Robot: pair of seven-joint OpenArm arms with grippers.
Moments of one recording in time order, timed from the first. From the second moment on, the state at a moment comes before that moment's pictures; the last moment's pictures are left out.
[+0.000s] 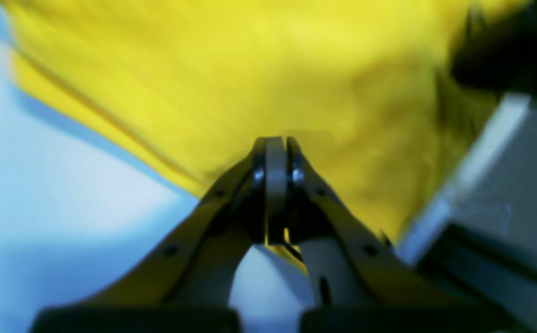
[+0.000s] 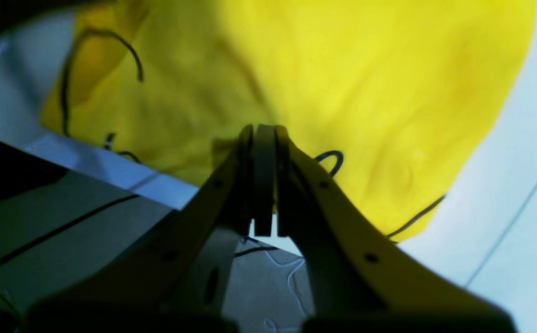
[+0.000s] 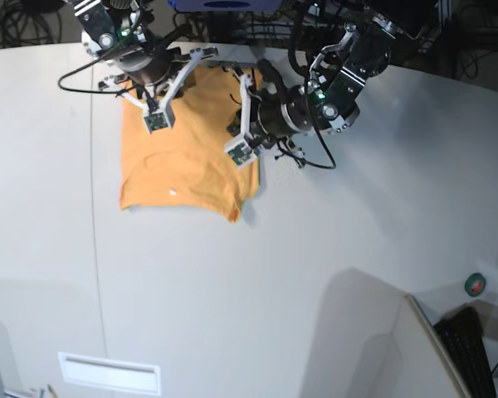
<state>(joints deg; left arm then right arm) 6.9 -14.6 29.3 90.2 -7.4 -25.3 40.2 -26.3 11.2 -23.5 102.9 9.9 -8.6 -44.5</state>
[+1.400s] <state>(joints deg) 30.1 -16.0 17.4 33.7 -7.7 -24.7 -8.6 -31.6 16.2 -18.7 54.4 10.7 25.1 -33.0</state>
